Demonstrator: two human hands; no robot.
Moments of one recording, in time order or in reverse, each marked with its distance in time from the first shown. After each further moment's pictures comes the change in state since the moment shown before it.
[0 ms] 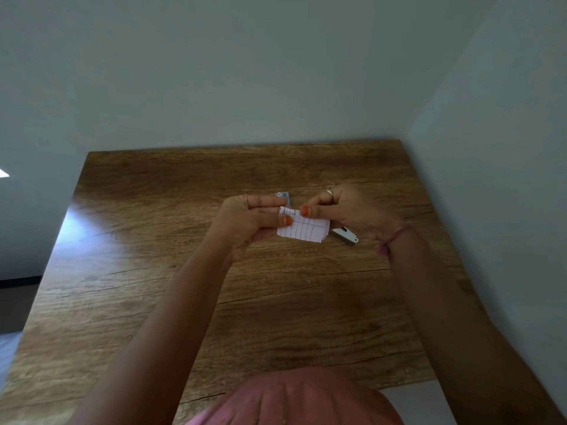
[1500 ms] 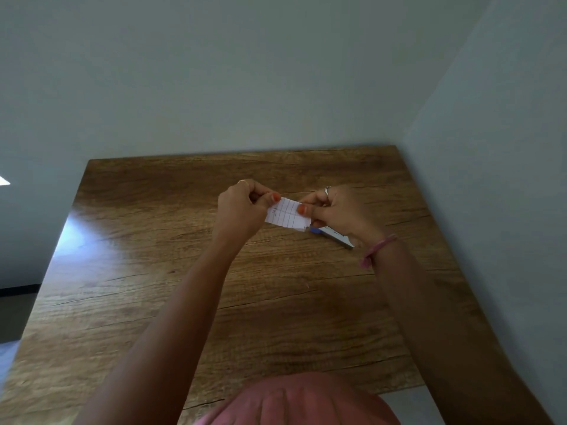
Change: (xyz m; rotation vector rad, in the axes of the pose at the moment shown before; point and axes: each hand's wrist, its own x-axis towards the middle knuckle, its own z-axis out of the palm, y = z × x) left_hand 0.019 0.005 0.004 0.775 0.347 0.441; right_hand 0.002 -0.008 0.020 -0.083 0.300 0.024
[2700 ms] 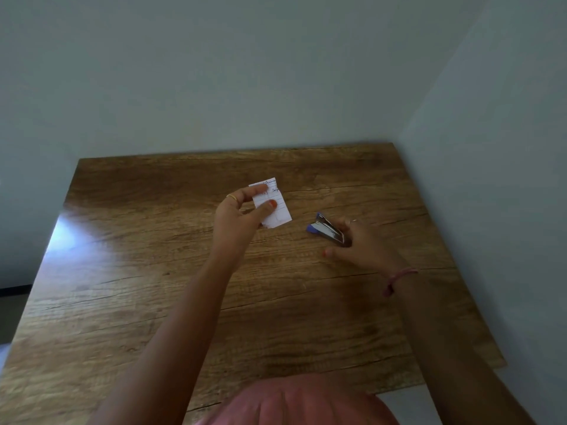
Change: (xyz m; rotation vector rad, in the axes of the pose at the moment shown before) left_hand -0.013 -0.022 0.016 -0.680 -0.020 -0.222; right_hand -0.022 0.079 -0.027 -0.513 -0.018 0.111
